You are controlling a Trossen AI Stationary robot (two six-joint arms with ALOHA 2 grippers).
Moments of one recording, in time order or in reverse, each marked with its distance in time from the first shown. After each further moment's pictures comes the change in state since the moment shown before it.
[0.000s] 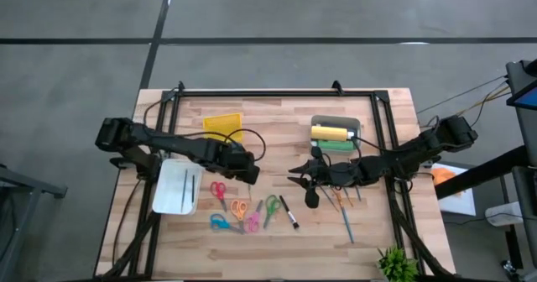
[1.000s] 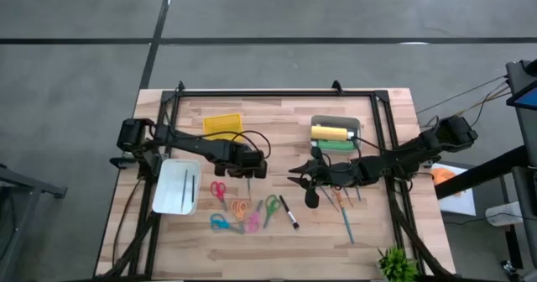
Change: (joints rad) left arm 0.067 0.185 0.000 0.131 0.037 -0.163; right arm 0.000 0.000 0.000 0.000 0.000 0.000
